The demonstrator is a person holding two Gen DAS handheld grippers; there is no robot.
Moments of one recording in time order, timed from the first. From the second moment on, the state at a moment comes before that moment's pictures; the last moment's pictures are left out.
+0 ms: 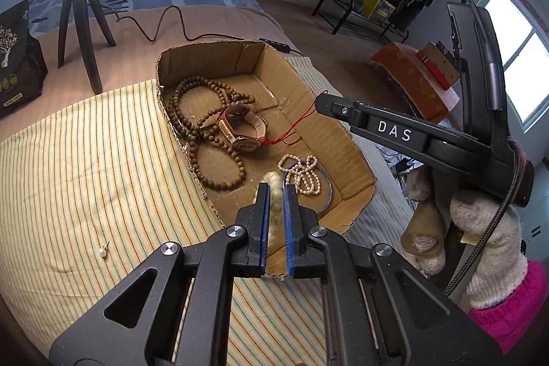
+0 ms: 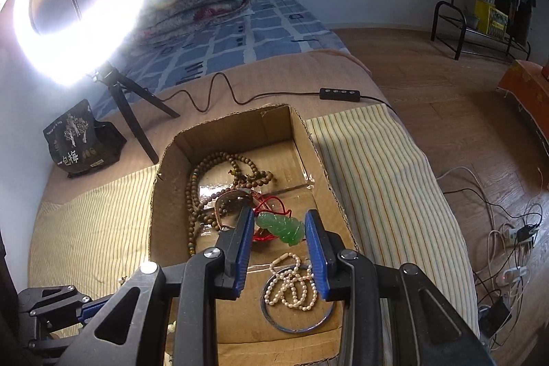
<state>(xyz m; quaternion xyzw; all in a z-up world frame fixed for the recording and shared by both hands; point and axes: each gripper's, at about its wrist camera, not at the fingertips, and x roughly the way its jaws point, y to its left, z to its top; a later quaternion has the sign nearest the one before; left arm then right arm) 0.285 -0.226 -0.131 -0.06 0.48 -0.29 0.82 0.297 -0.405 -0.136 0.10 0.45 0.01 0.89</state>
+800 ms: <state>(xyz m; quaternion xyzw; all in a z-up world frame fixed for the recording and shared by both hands) 0.279 -0.197 -0.111 -0.05 0.46 -0.27 0.84 0.280 -0.403 -0.116 0.10 0.42 0.00 0.90</state>
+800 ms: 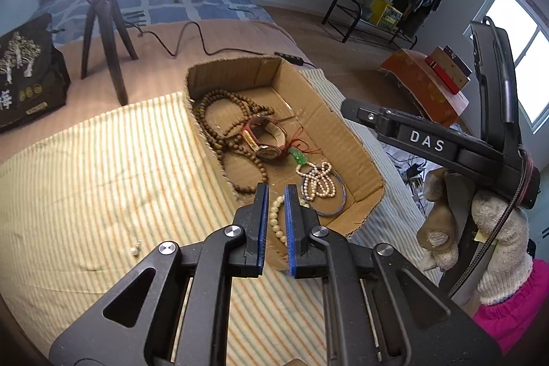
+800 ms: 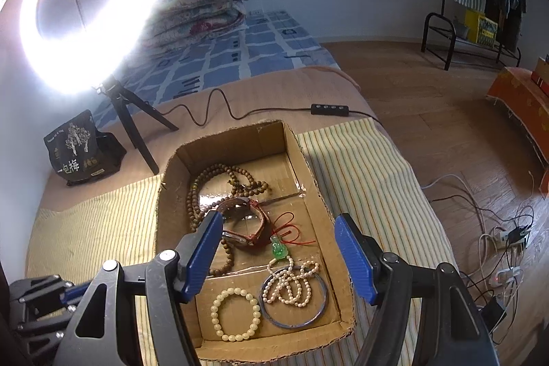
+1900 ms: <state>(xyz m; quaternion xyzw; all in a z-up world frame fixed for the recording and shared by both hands) 0.209 0.027 -0.087 -0.04 0.43 -0.13 0.89 0.241 -0.236 -0.113 -0.02 0.38 0.16 0.91</state>
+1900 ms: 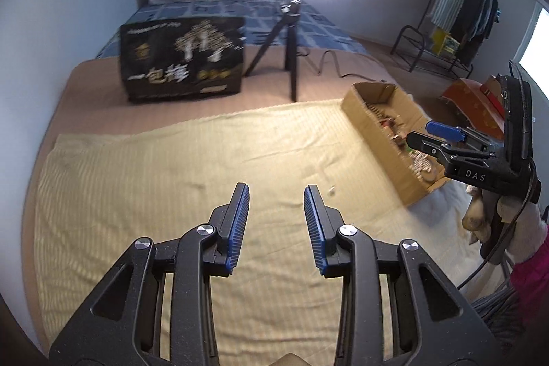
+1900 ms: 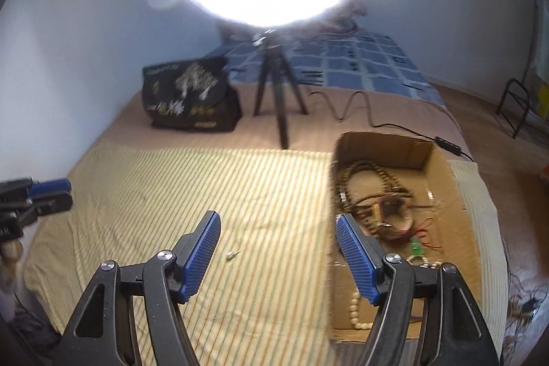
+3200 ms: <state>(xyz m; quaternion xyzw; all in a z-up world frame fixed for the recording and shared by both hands) 0.136 0.082 -0.211 -0.03 0.53 -0.13 0.84 0.257 -0.154 -0.224 -0.10 0.45 0.20 0.86</state>
